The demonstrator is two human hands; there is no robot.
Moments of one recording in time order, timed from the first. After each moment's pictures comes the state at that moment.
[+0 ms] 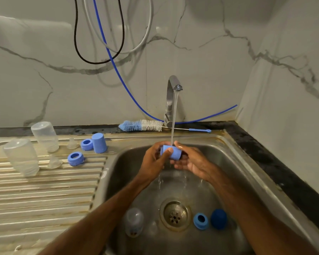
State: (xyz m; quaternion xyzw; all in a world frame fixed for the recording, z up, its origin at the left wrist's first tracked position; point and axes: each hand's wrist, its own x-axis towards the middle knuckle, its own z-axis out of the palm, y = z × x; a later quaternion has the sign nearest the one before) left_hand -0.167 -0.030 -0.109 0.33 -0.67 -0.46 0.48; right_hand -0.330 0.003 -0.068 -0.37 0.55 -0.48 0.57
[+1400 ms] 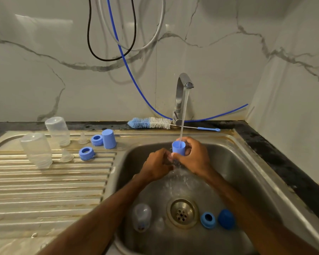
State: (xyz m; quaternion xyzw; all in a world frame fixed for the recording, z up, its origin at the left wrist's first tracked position) left_hand -0.149 -0.046 -0.121 0.48 -0.79 -0.28 0.27; right_hand -0.309 0.004 -0.080 -0.61 0.65 -0.41 0.19
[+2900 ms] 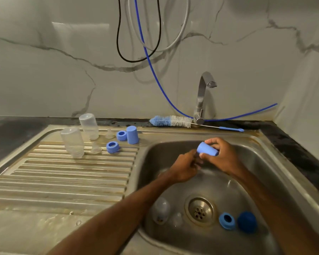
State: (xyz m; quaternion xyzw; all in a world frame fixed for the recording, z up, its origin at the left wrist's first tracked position) left_hand -0.163 -0.015 -0.108 0.43 -0.80 -0.34 0.26; right_hand -0.343 0.001 -0.084 -0.62 0.62 -0.42 0.24
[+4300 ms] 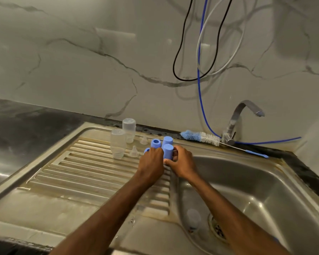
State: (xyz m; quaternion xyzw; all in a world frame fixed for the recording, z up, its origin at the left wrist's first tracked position) left_hand 0.038 0.010 -0.041 0.65 -0.74 -0.04 0.17; right_hand -0.102 -0.028 -0.069 -0.70 0.59 -0.36 0.18
